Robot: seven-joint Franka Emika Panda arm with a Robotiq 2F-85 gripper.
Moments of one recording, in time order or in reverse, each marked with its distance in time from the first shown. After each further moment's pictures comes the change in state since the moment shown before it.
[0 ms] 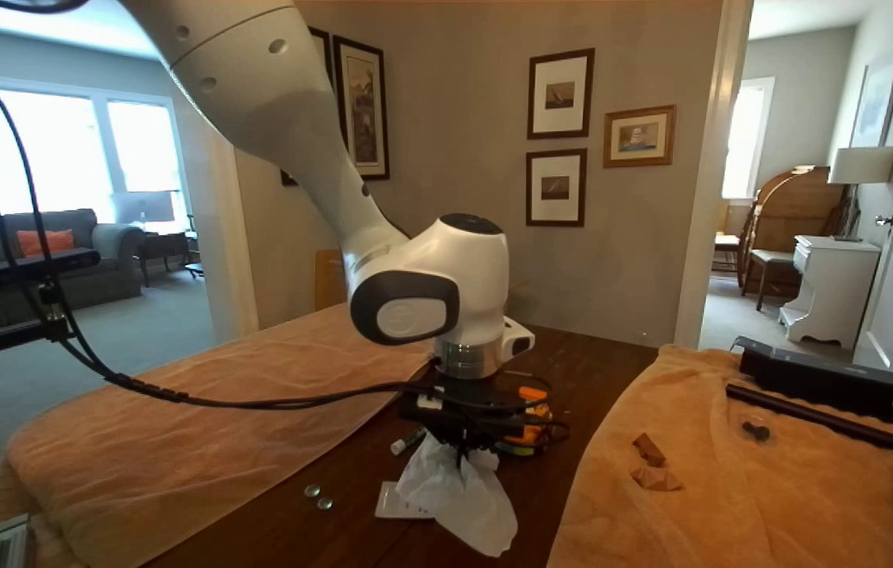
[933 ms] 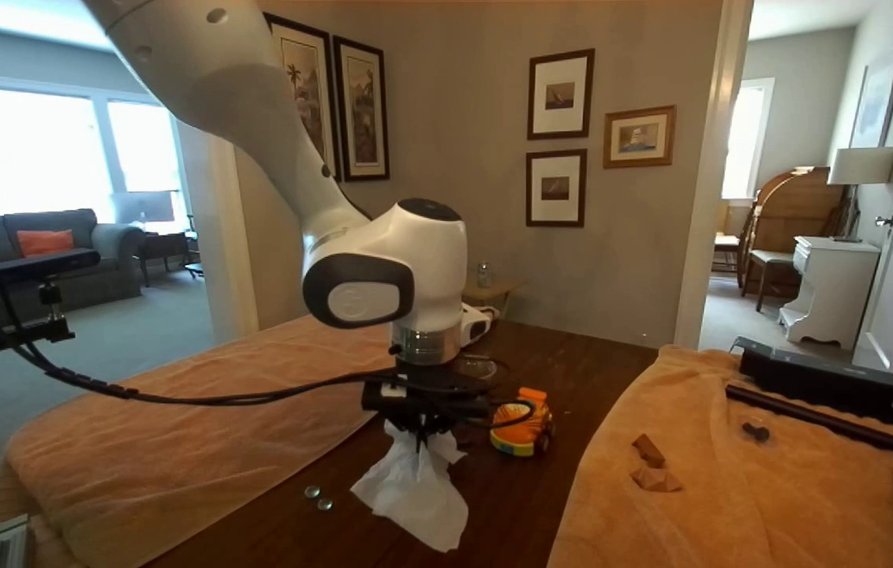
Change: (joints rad) arm -0.033 -0.126 0.094 -0.140 0.061 -0.007 -0.156
